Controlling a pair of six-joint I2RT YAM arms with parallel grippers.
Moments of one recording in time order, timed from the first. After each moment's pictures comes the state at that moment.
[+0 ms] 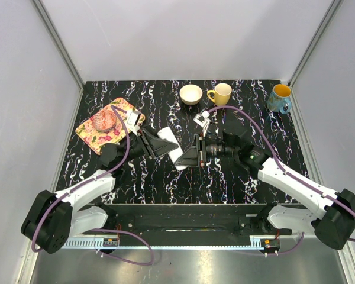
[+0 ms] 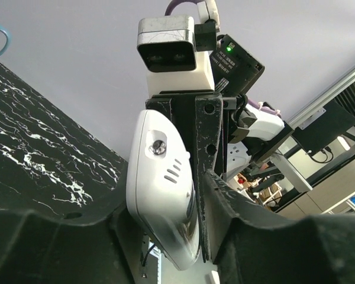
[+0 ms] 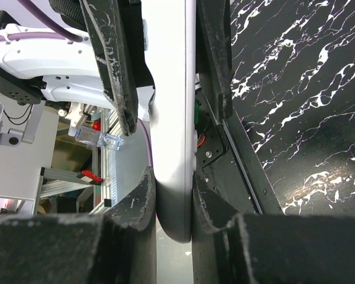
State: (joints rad) left arm -0.51 1.11 0.45 1.14 0.72 -1.19; right arm 0.76 1.14 0.90 0.03 -0.72 0.71
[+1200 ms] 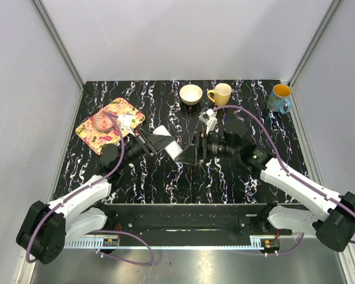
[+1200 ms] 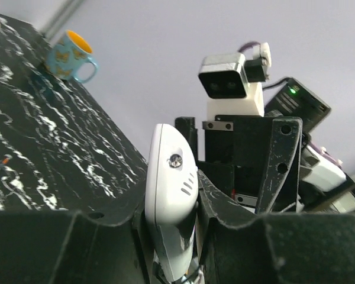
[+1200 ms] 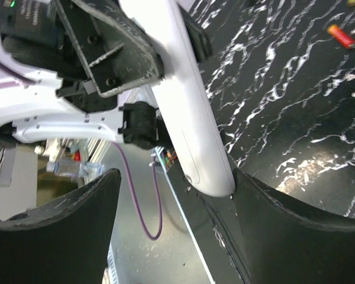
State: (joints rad) left arm -0.52 1.03 0.42 0.94 0.50 -1.05; right arm 0.76 1.13 0.92 -0.07 -0.57 0.73
